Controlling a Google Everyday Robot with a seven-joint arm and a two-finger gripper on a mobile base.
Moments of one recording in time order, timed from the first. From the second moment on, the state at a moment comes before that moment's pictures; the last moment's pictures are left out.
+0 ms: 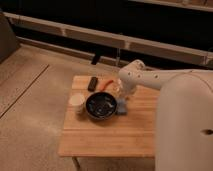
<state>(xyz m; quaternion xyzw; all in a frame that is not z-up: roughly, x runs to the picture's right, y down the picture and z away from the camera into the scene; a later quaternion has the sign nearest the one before) 0.129 0.050 0.889 -0.14 0.20 0.79 0.56</state>
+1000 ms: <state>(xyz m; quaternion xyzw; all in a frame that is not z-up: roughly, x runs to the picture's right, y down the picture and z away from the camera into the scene) 0.123 0.065 0.922 -0.16 0.23 0.77 0.57</state>
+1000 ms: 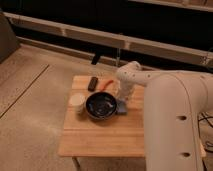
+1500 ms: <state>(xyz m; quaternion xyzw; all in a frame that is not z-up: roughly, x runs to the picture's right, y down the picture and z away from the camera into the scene) 0.125 0.065 0.936 -0.16 0.24 0.76 0.58</state>
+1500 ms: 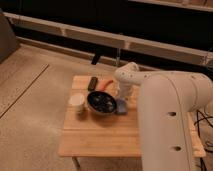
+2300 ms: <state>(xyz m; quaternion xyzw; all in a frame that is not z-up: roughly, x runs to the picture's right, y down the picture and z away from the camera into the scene) 0.119 0.060 0.936 -0.16 0.23 0.76 0.59</state>
